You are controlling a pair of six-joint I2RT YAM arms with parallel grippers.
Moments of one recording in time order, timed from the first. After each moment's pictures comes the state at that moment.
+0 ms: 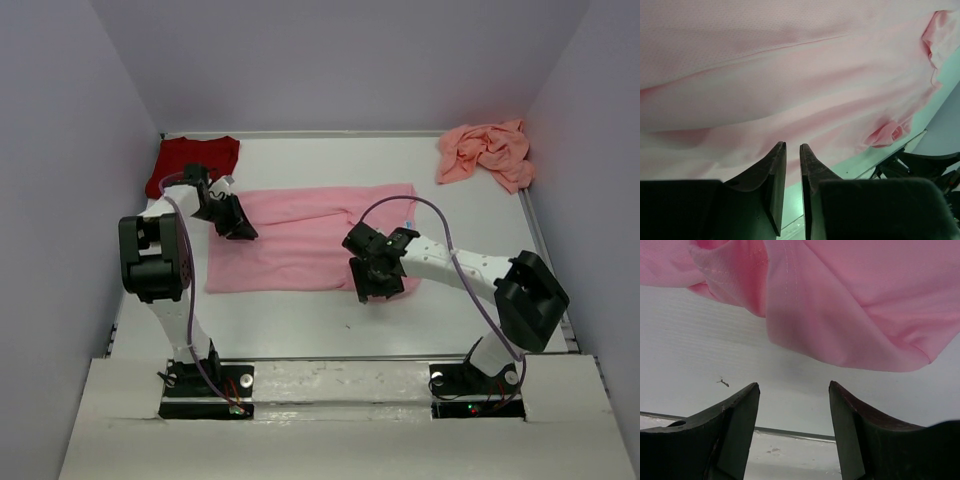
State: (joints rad) left arm 0.06 1.90 1.29 -0.71 0.63 -0.28; right arm 0.86 1.59 1.10 -0.87 0.15 0.64
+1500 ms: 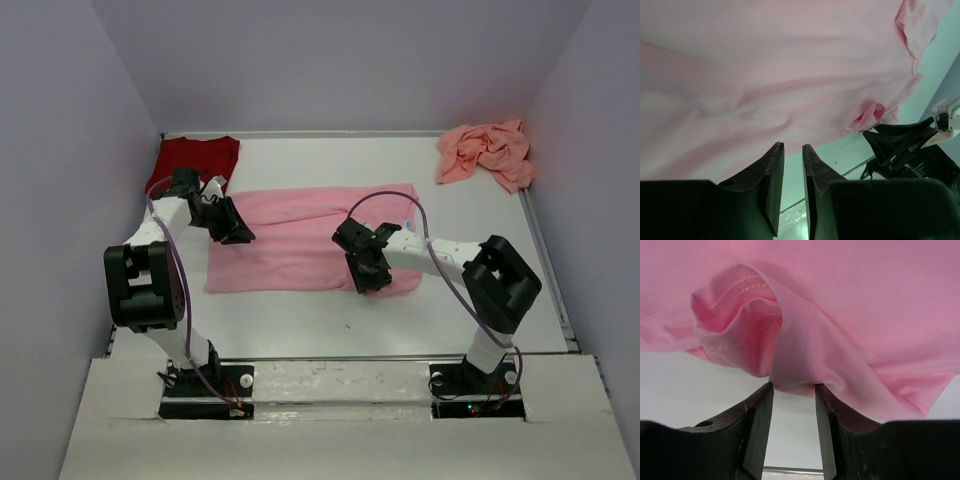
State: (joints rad) left arm 0.08 1.65 1.14 -0.71 0.63 -0.34; right arm 0.84 1.75 1.17 -0.78 0.21 0.53
